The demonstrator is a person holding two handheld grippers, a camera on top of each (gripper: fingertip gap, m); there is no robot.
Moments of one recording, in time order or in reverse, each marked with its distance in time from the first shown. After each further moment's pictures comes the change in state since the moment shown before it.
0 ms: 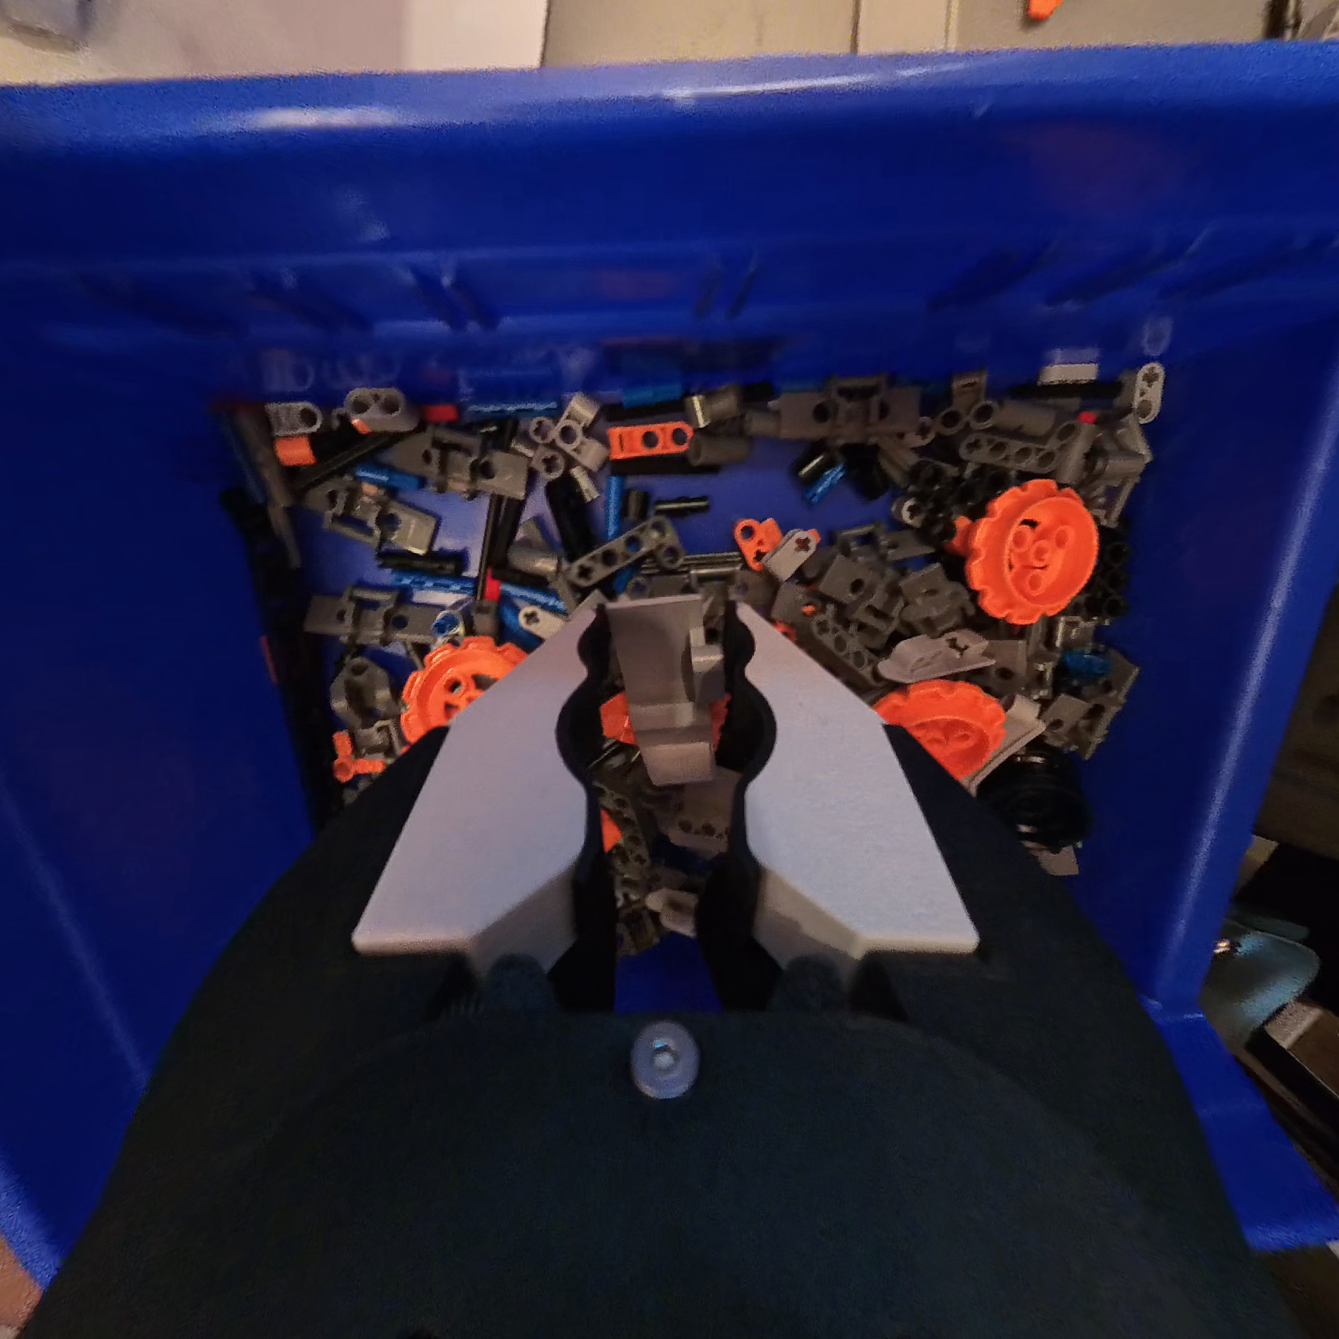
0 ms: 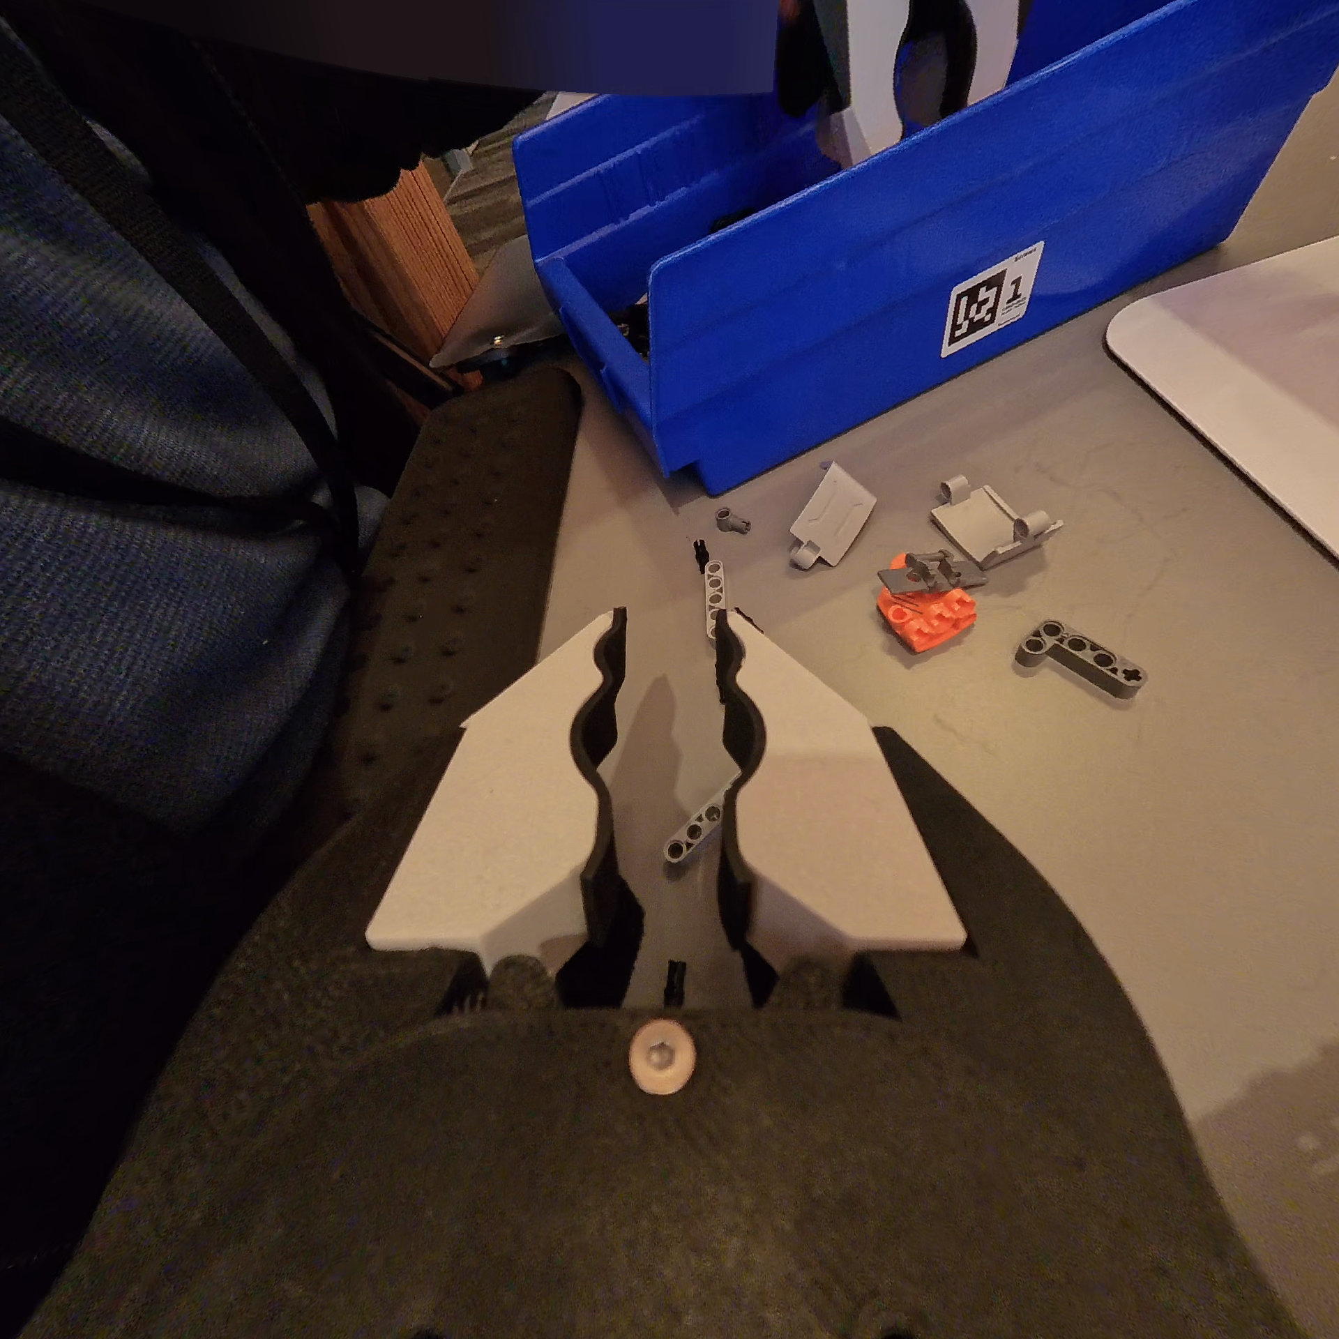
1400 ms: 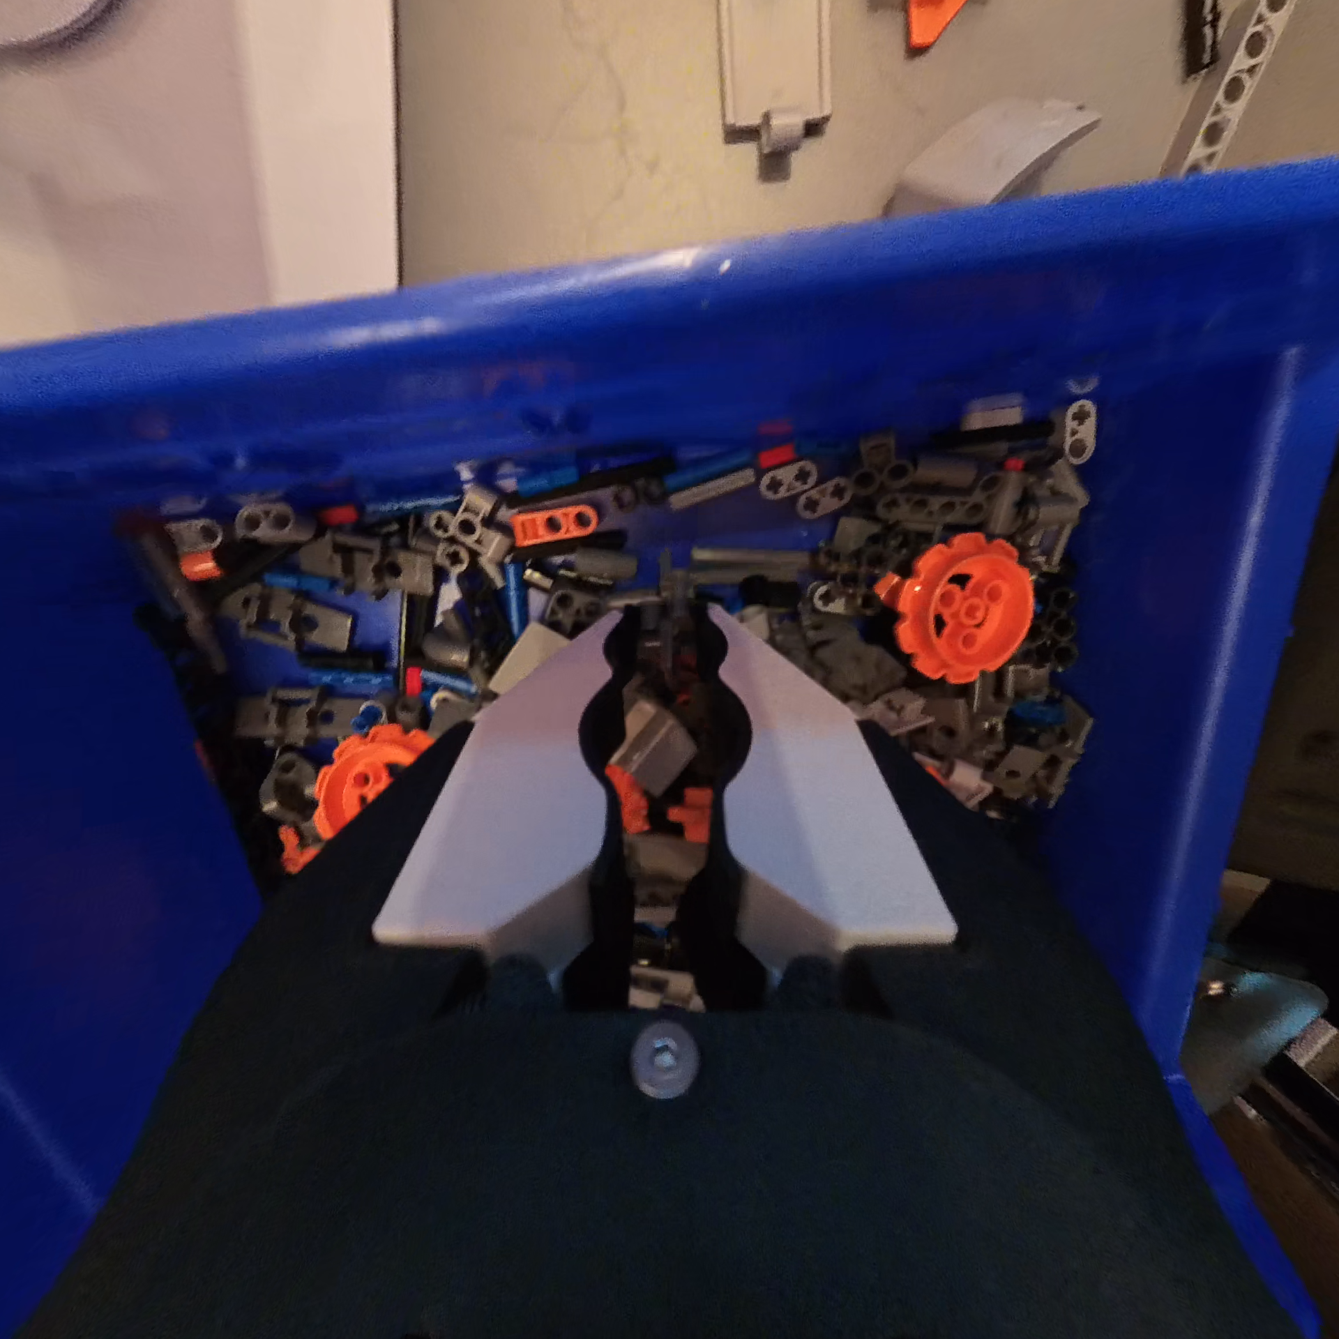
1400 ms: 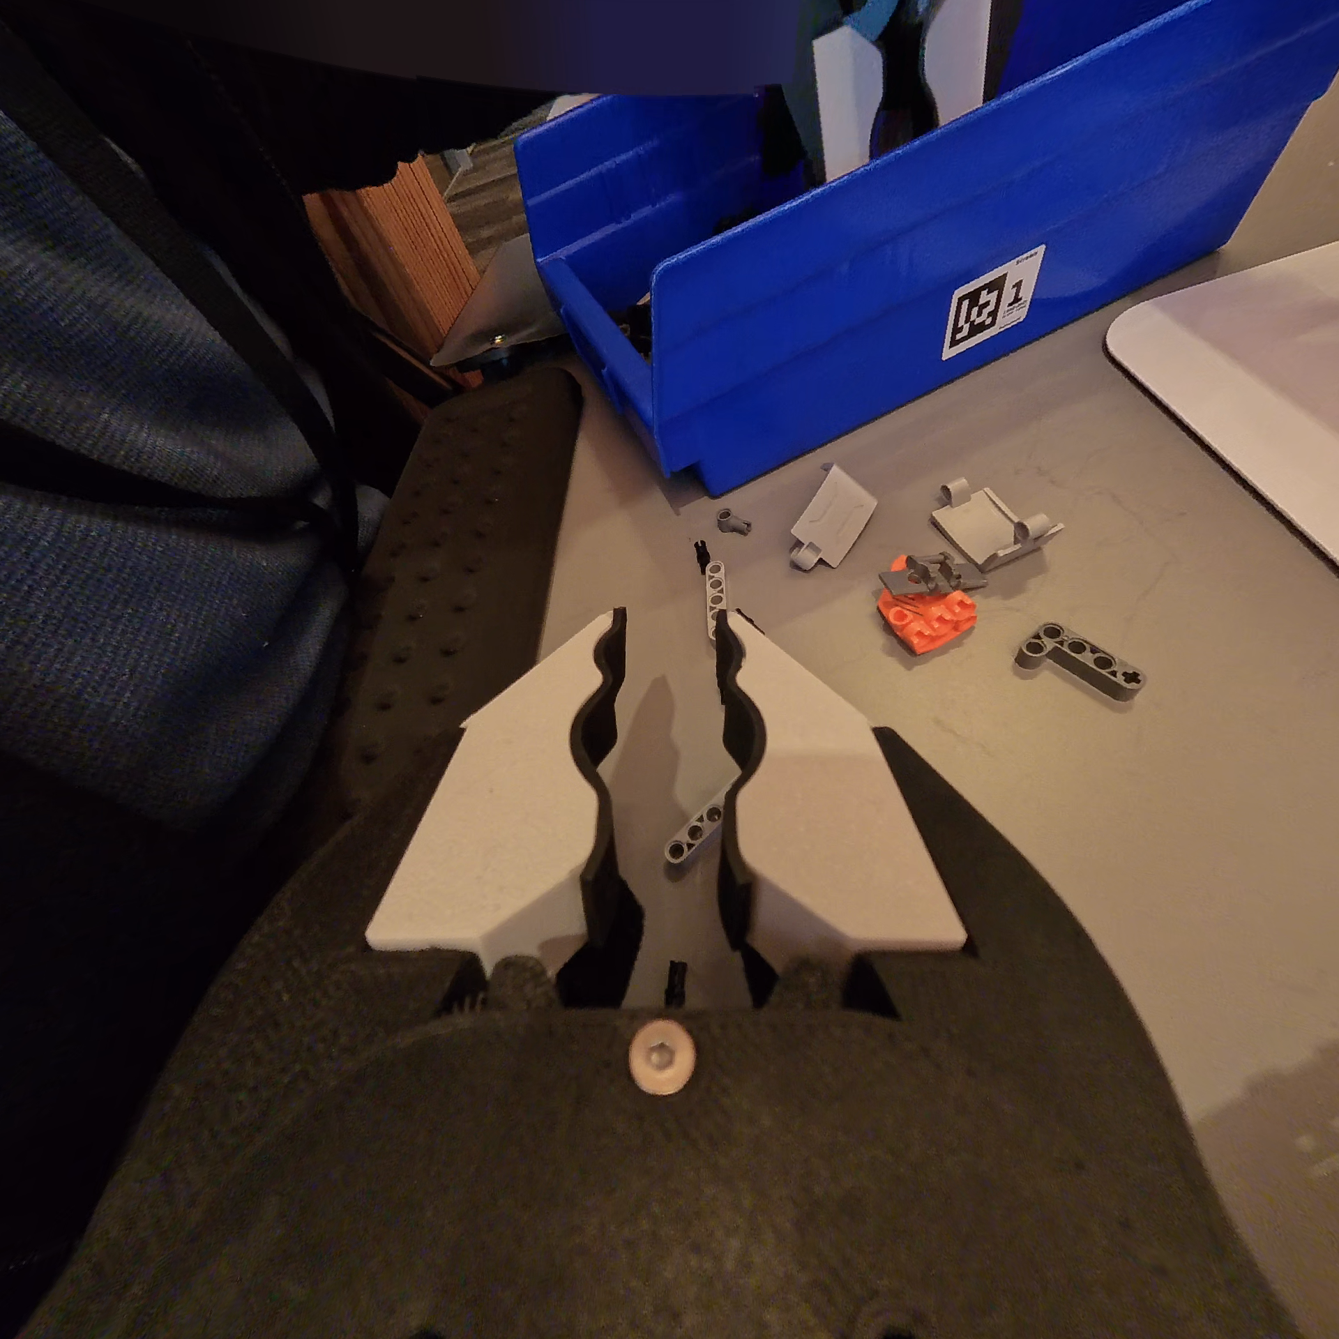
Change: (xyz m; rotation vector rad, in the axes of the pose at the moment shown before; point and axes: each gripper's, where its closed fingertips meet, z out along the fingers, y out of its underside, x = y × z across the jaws) left arm 0.024 -0.015 0.017 -0.025 -0.003 0.081; right arm -0.001 0.000 0.000 -0.001 0.001 -0.006
